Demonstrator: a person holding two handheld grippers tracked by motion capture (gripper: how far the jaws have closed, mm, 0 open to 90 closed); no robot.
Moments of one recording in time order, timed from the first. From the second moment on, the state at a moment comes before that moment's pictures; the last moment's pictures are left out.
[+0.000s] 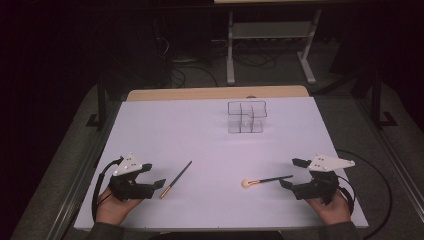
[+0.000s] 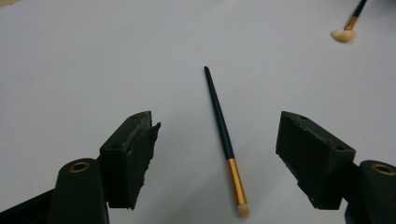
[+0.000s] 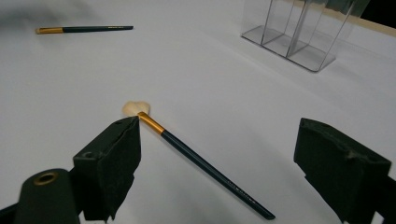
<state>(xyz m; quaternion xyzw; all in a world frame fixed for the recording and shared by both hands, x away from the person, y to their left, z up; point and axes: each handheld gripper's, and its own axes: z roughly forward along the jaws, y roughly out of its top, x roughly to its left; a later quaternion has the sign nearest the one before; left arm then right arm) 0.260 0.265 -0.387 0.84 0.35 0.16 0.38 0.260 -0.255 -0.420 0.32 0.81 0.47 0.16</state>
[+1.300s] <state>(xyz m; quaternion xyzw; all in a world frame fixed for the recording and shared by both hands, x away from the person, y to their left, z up) 0.293 0.220 -0.400 0.89 0.35 0.09 0.27 0.261 -0.257 -0.419 0.32 0.81 0.46 0.15</state>
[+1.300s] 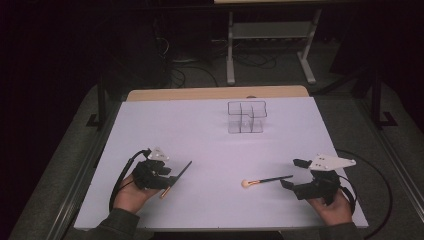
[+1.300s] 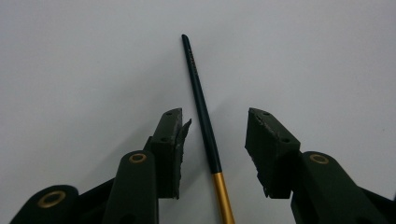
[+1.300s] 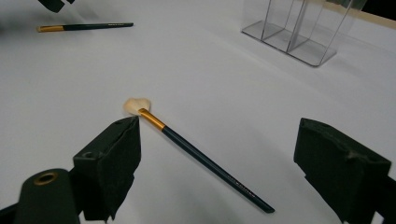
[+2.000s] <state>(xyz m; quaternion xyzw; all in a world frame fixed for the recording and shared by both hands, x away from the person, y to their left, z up) 0.301 0.217 -0.416 0.90 0.37 0.06 0.23 0.260 -0.255 -0.418 0.32 0.81 0.46 0.15</state>
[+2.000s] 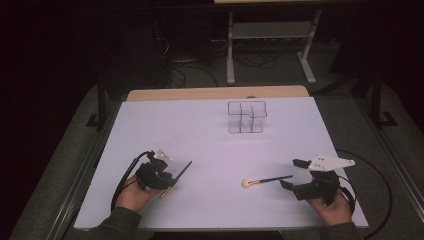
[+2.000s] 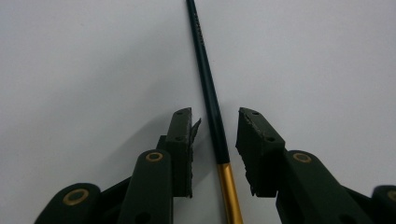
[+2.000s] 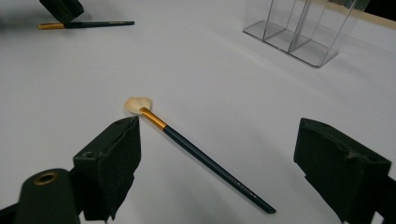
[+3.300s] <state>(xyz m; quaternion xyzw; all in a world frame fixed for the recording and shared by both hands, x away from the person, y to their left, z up) 0.297 0.219 -0.425 0.90 0.36 0.08 0.23 0.261 -0.246 -0.420 0.30 0.82 0.45 0.15</state>
